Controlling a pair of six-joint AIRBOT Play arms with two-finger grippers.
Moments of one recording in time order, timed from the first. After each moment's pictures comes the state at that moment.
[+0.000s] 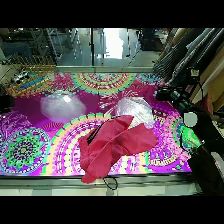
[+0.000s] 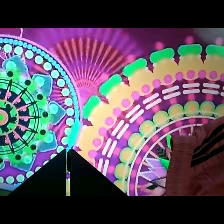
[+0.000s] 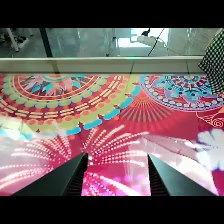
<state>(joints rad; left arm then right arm) 0.22 -1.23 1.71 1.56 -1.61 -1.63 0.05 -1.09 1.02 -1.28 0.21 1.37</state>
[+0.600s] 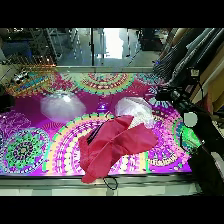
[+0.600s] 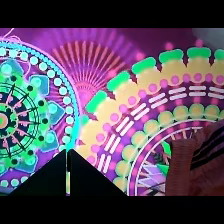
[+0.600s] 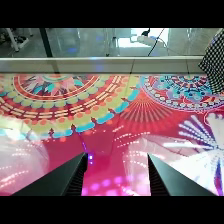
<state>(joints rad) 0.22 -1.24 1.70 1.56 -1.60 -1.64 0.05 -1.09 1.02 -1.28 0.21 1.37</state>
